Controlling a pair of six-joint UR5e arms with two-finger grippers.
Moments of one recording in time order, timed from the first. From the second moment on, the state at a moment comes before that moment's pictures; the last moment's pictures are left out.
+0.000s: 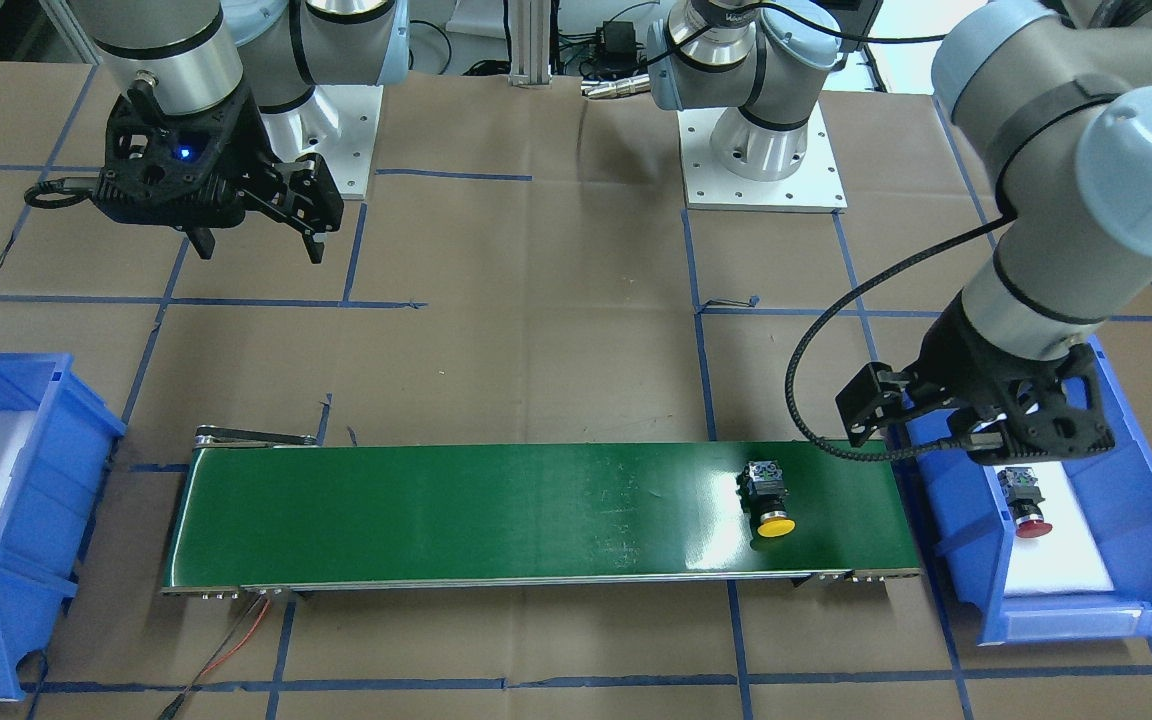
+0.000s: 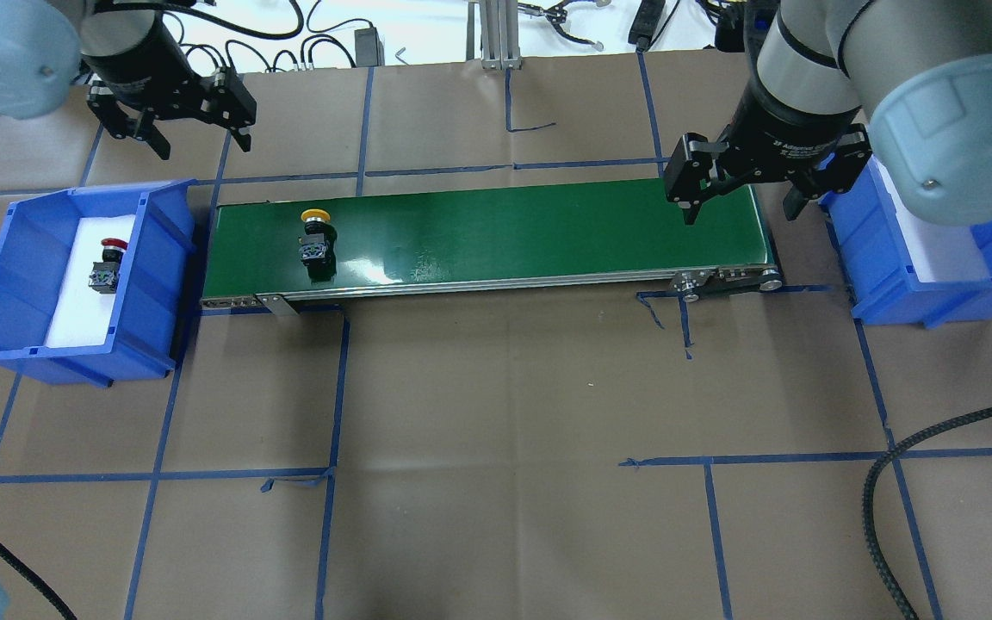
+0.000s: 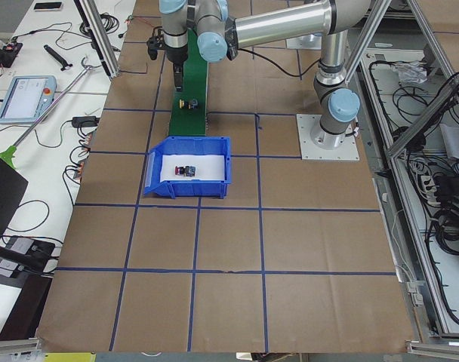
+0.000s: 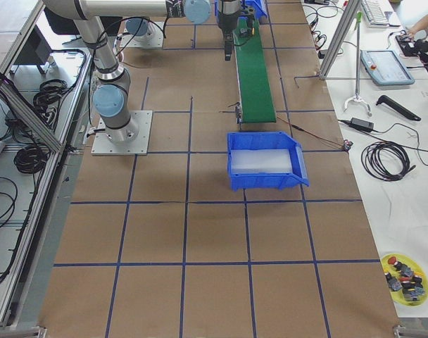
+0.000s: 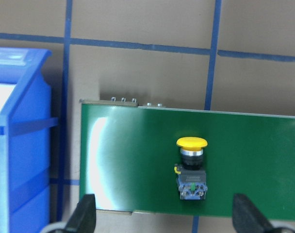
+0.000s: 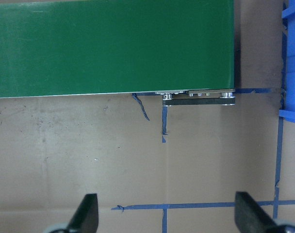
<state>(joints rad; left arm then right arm) -1.41 -1.83 -1.40 -1.44 1.58 0.12 1.63 -1.60 1.64 -1.63 -1.59 0.07</state>
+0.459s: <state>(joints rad) -1.21 -1.84 -1.37 -1.49 1.57 0.40 1.62 -1.60 1.63 -1.61 -1.59 0.06</state>
